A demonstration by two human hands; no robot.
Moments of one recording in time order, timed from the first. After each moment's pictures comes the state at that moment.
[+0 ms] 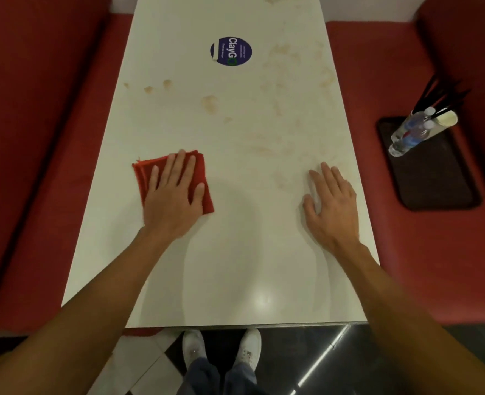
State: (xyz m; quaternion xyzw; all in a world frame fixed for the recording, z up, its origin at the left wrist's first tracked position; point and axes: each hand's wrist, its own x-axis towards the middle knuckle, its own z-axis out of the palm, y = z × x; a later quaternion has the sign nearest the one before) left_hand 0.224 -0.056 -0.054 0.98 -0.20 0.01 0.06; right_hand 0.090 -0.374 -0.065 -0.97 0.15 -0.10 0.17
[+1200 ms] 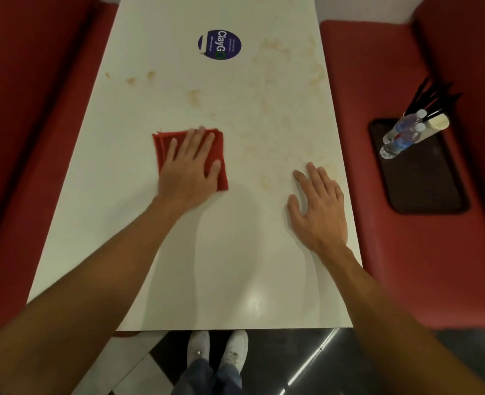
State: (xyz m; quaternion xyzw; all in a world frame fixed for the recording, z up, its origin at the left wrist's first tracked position) left_hand 0.253 -0.135 -0.054 0.97 -0.23 0.02 0.07; right_hand 0.089 -0.387 -0.073 -0.97 0.16 -0.08 0.16
